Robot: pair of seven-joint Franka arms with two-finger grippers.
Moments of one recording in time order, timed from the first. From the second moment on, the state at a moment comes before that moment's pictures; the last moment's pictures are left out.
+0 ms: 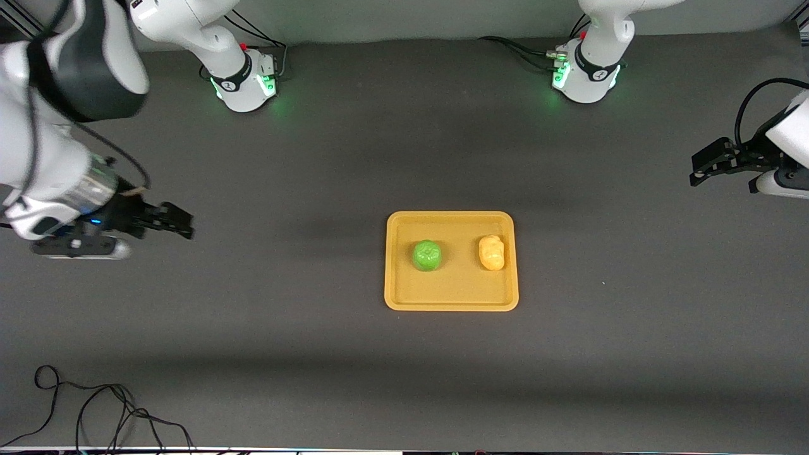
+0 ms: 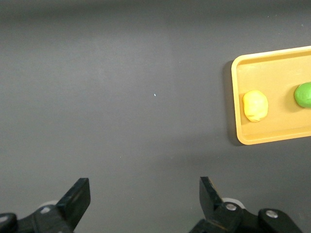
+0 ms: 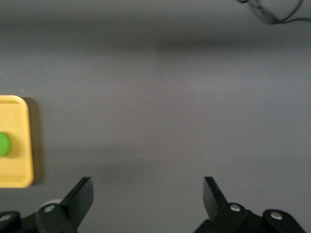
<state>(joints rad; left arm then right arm) 0.12 -0.05 -0.12 -1.71 -0.03 1.68 0.14 0.56 0.10 -0.51 -1.66 0.07 1.80 0.06</state>
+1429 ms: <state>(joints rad) 0.12 -0.11 -0.12 -1.83 -0.03 1.74 0.14 0.21 0.04 -0.26 -1.61 0.06 1.66 -0.03</state>
